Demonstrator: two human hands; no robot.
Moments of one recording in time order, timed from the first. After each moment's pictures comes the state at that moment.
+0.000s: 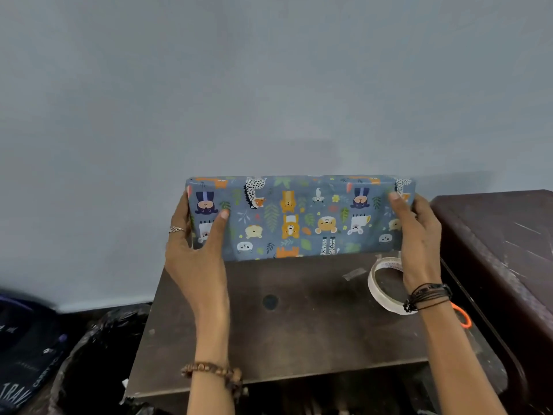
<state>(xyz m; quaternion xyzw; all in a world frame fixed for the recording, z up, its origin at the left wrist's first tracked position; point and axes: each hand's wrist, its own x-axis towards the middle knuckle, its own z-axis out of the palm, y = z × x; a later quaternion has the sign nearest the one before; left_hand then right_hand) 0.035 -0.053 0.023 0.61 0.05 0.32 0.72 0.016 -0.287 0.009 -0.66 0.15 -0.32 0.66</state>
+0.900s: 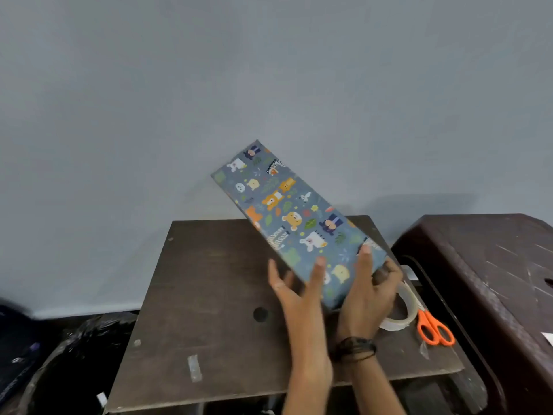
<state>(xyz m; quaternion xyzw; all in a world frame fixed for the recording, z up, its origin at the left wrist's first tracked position) -0.015 -0.157 -0.007 0.45 0.13 -0.03 0.88 -0.003 -0.211 -0.018 -0.51 0.29 -0.42 0.70</state>
